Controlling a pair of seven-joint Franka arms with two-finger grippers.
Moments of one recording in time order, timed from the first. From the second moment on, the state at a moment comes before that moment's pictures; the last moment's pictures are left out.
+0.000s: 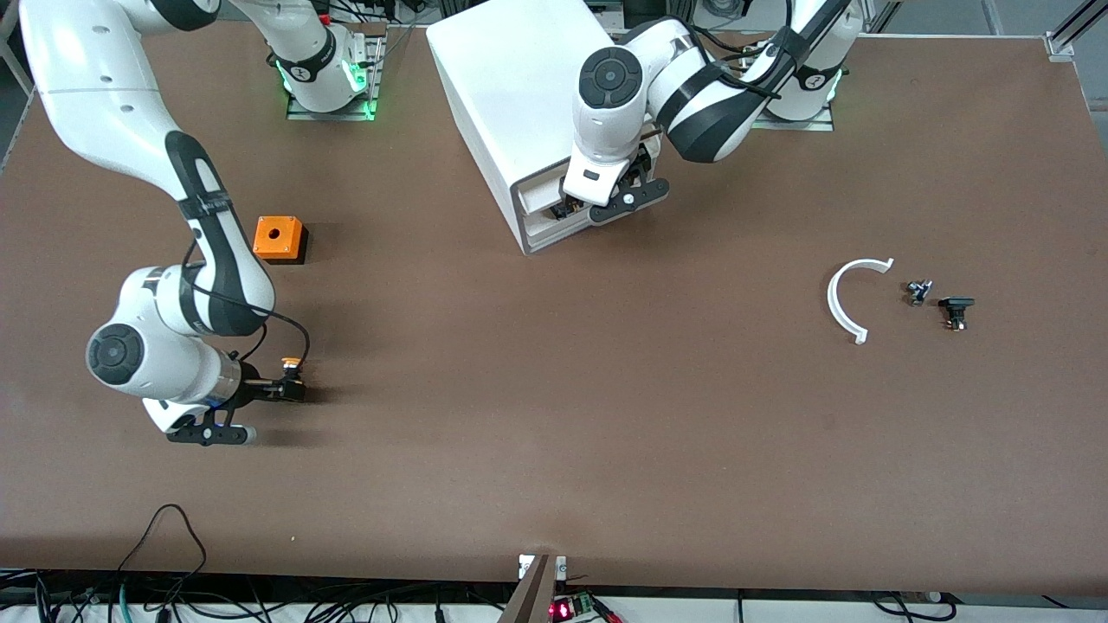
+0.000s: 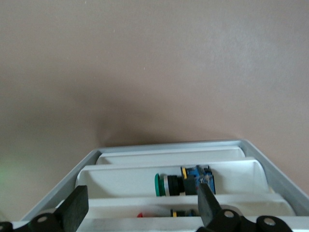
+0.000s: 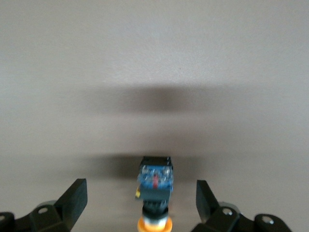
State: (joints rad) left arm -0.20 0.33 -0.68 -1.86 0.08 1.97 -1.33; right arm -0.05 0.72 0.12 -1.47 -0.05 2.17 0.10
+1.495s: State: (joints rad) left arm -0.01 0.29 -0.71 -1.64 0.12 1.68 -0.88; right arm -0.04 0.21 0.10 -1.49 -0.04 1.68 0.08
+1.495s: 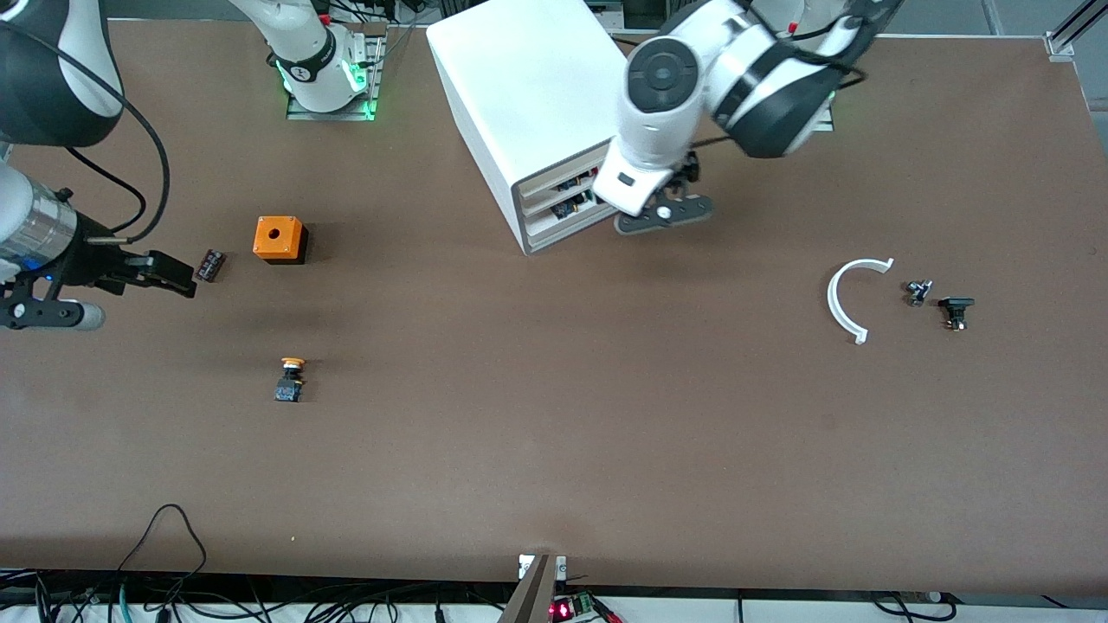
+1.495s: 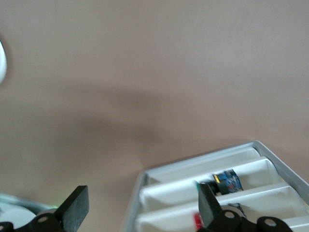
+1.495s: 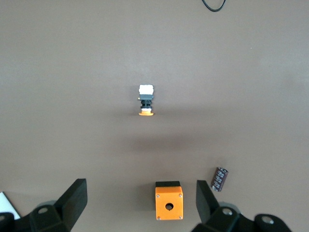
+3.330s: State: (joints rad) left arm -0.04 -0.01 -0.02 -1.68 0.06 1.67 0.02; right arm 0.08 -0.02 -0.01 -1.65 -0.03 1.68 0.08
